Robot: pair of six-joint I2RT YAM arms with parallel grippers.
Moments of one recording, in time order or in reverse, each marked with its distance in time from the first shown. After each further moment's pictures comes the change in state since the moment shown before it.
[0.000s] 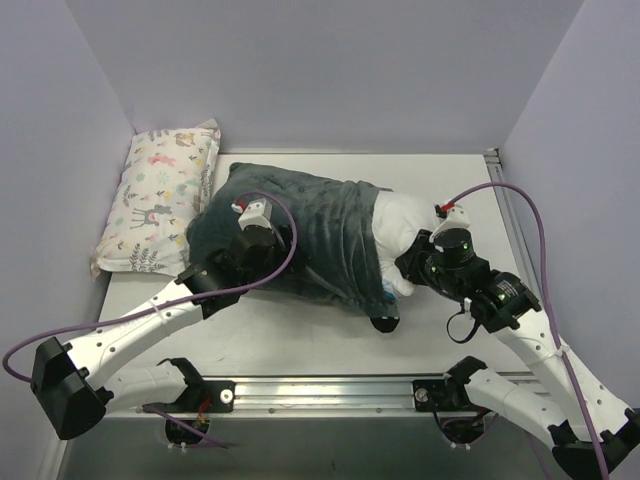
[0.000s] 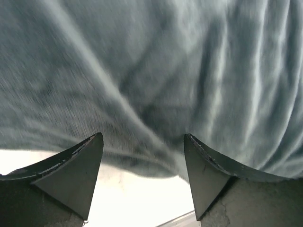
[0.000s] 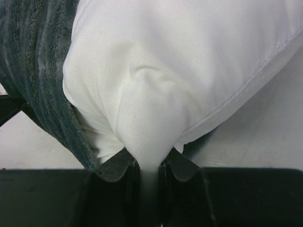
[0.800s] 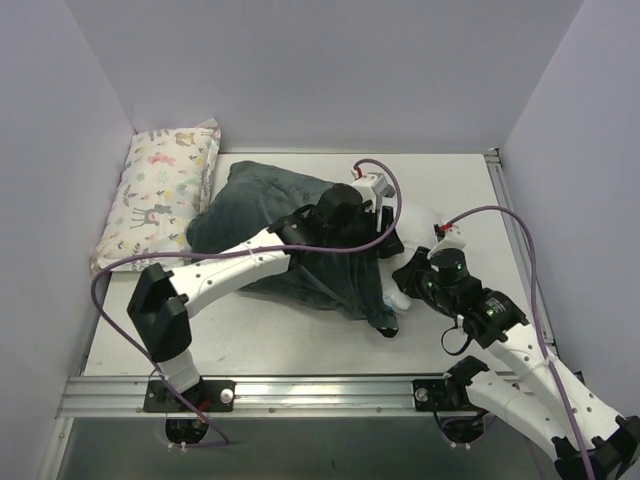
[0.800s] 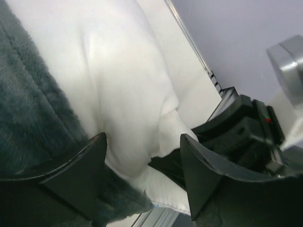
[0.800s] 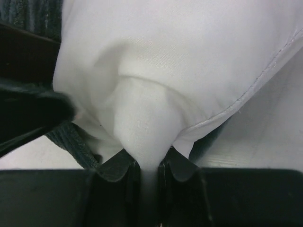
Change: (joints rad) left arm -0.126 0.622 0.597 0.148 0.443 0.181; right arm -0.015 -0.101 -0.269 0.165 -0.021 0.062
